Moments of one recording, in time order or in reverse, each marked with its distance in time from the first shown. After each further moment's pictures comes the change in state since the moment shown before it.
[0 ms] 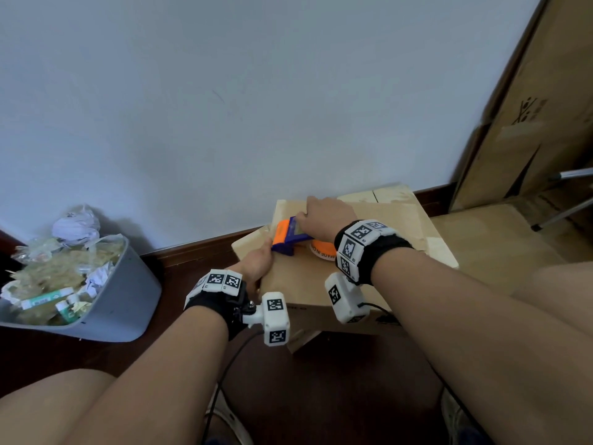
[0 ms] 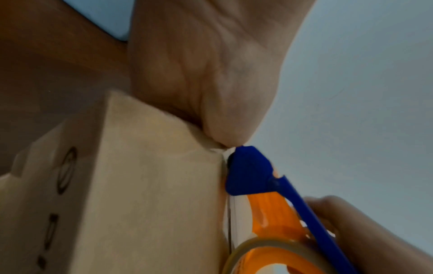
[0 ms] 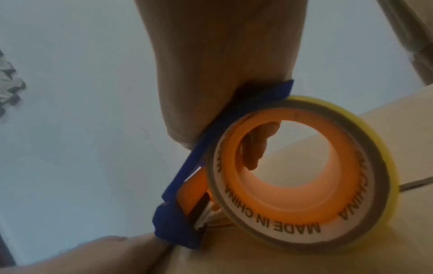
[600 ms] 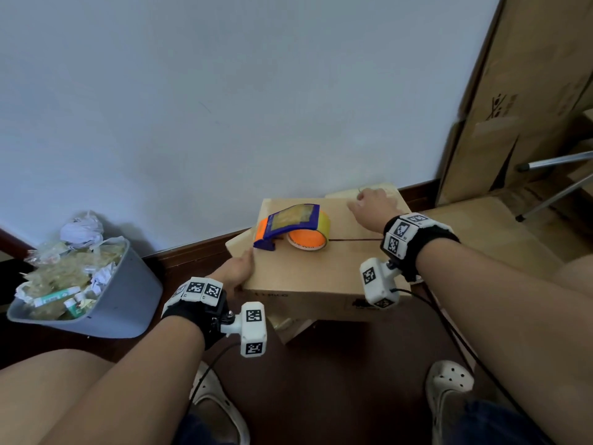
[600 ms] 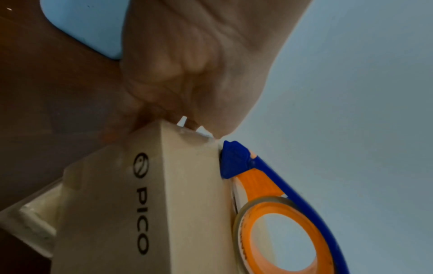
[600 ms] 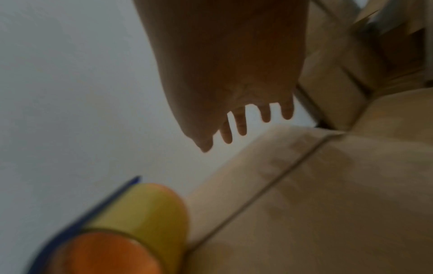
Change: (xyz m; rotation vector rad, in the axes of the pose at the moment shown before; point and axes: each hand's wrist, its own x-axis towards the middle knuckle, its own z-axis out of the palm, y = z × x) left_hand -0.031 -0.017 -0.005 0.036 0.093 -0.080; right_hand -0.030 0.119 -0.017 0.222 0.074 0.302
